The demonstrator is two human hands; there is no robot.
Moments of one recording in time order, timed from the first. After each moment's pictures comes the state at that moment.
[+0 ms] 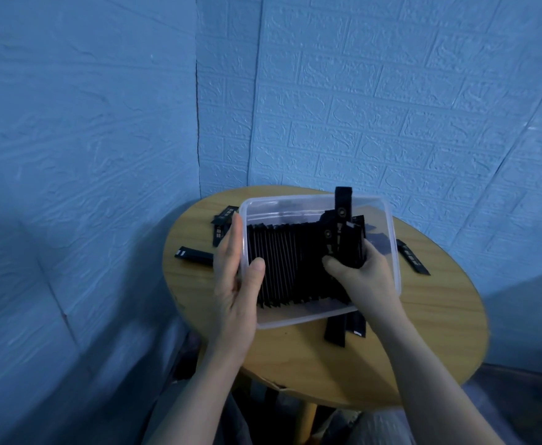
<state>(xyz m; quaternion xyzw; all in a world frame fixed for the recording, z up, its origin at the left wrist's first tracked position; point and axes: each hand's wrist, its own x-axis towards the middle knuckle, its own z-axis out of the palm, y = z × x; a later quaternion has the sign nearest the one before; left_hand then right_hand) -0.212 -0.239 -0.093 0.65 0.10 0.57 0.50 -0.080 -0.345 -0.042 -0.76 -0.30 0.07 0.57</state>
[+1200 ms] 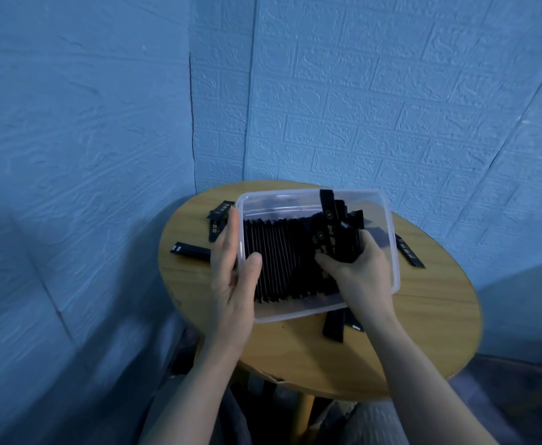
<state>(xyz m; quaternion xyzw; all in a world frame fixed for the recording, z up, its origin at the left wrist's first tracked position) -0.211 -0.238 -0.095 0.65 0.09 0.57 0.50 -0.087 -0.344 -0.044 -0.80 -0.29 -0.03 0.52</state>
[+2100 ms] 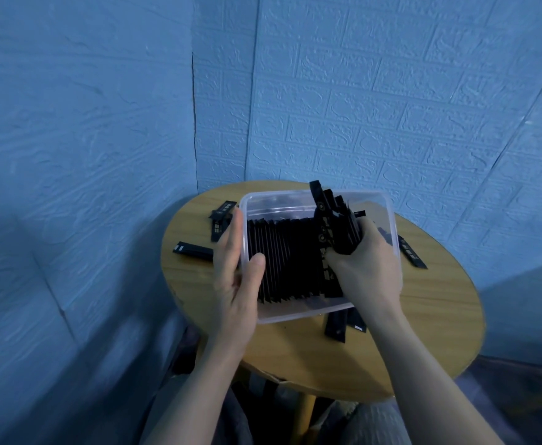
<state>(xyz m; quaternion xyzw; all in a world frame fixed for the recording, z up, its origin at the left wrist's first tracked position) -0.211 -0.240 -0.093 0.65 0.08 0.58 0.49 -0.101 -0.343 -0.019 -0.86 -0.29 -0.08 0.41</state>
